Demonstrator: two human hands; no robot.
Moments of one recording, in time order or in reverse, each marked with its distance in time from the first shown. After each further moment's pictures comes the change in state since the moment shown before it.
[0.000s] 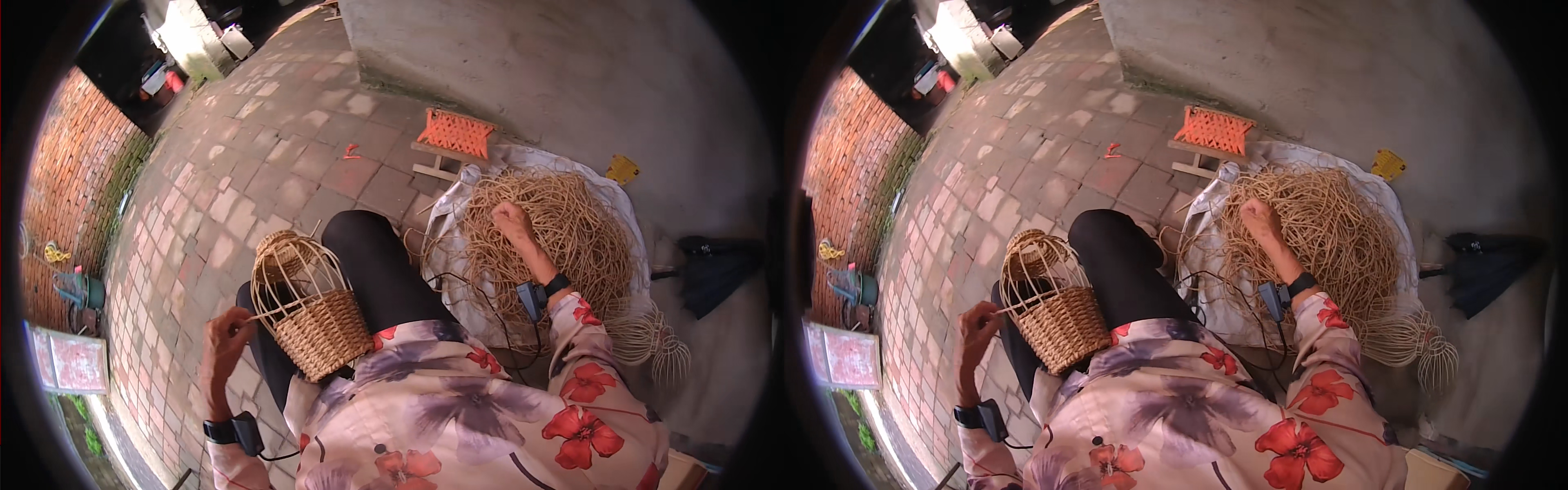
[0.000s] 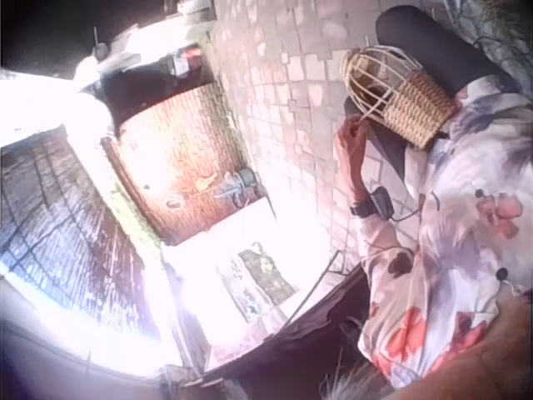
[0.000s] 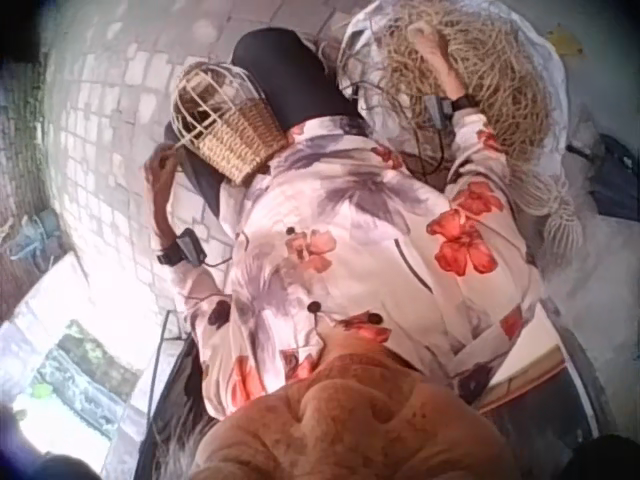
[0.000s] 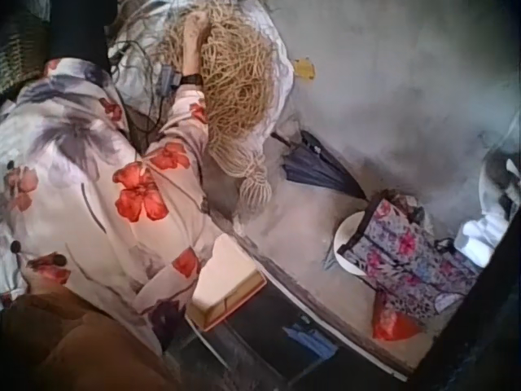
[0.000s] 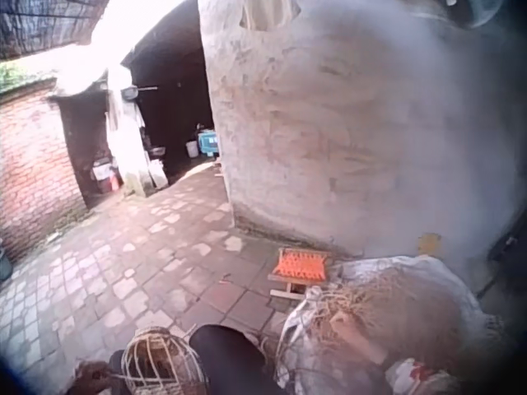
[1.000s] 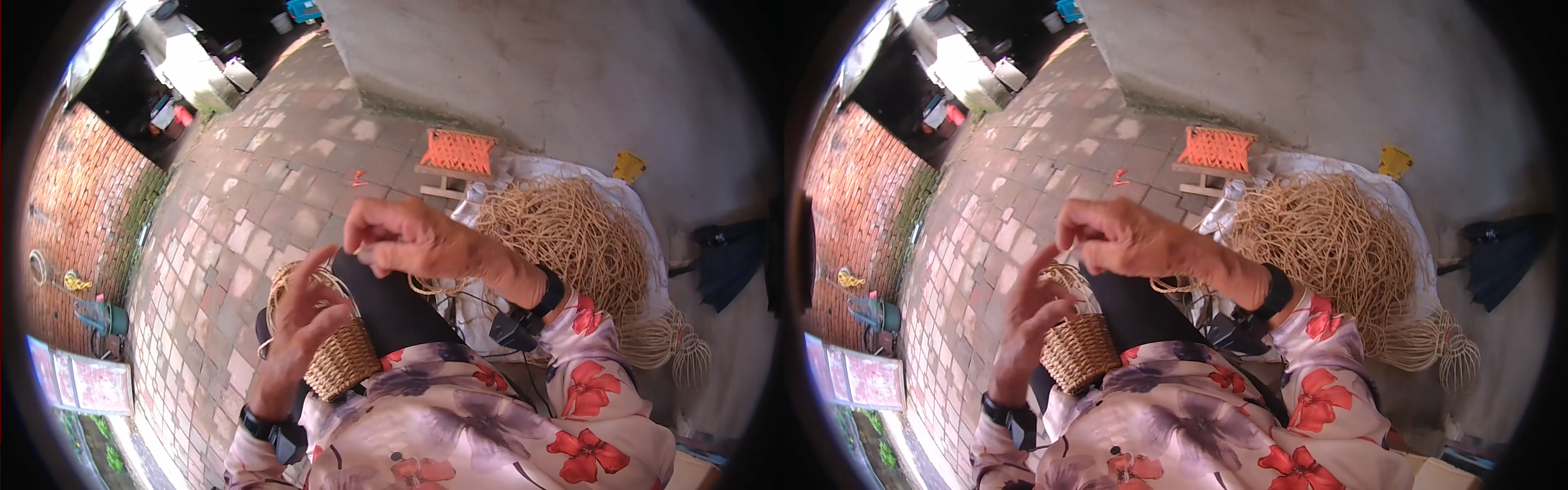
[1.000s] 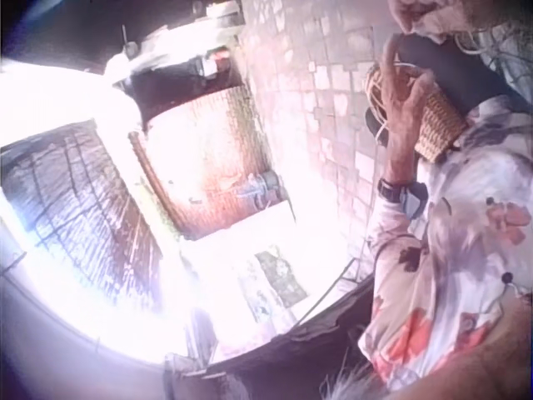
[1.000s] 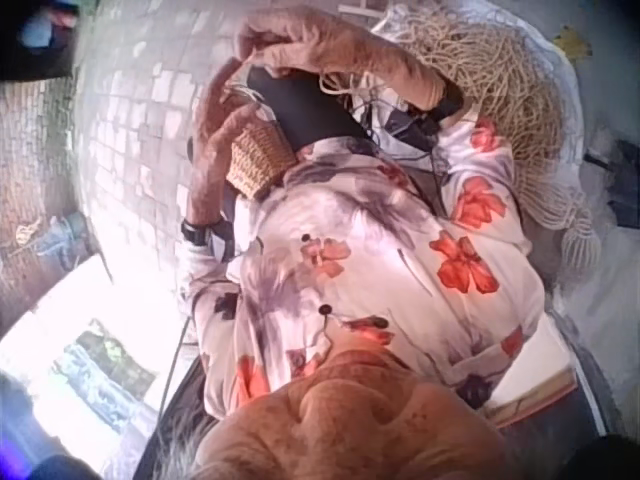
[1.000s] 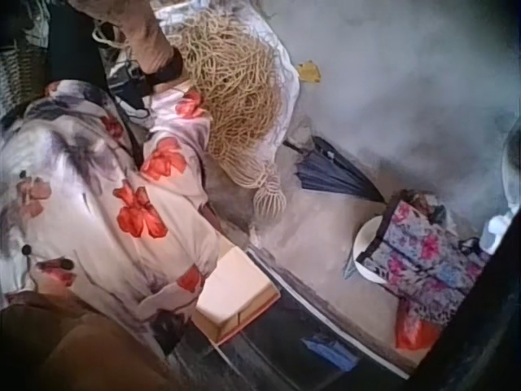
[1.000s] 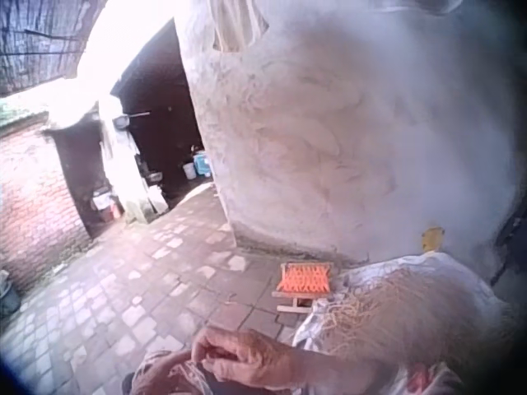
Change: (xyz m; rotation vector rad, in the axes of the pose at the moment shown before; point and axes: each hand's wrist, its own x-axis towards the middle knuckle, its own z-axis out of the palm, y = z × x) left_hand 0.034 0.176 0.060 -0.729 -0.310 0.128; right_hand -0.033 -0.322 -0.056 0.750 -0.776 -0.589
